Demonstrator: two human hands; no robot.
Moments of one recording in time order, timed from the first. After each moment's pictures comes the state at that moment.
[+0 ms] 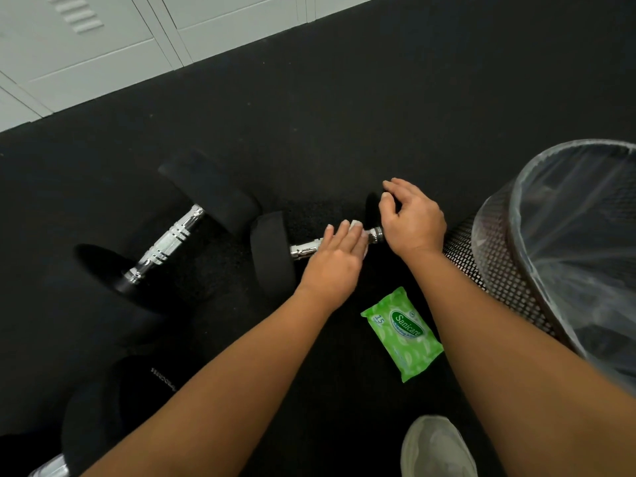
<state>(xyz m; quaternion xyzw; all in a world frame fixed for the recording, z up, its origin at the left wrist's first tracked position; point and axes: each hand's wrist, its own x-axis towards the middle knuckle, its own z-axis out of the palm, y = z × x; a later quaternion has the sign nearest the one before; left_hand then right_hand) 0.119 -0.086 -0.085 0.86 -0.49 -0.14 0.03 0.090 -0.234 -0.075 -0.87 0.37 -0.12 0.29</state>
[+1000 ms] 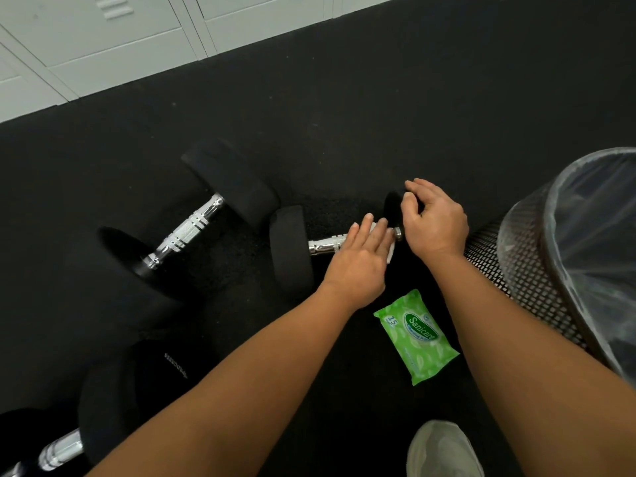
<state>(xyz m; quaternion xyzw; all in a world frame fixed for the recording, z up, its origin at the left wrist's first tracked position) 0.113 -0.093 -0.094 0.86 -0.48 -0.16 0.03 0.091 -0.234 -0.077 -0.88 0.36 -0.13 0.29</state>
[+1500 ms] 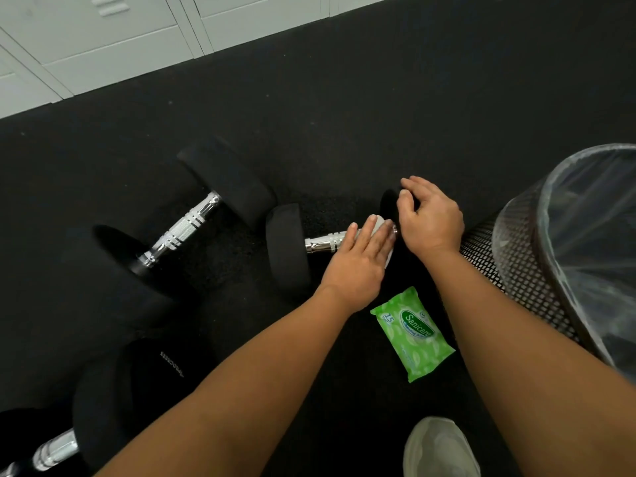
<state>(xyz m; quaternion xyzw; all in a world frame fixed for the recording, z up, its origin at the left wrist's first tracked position) 0.105 -0.090 -0.101 0.85 -0.52 -0.10 -0.06 0.091 -0.236 -0.077 -0.88 0.36 -0.13 0.28</state>
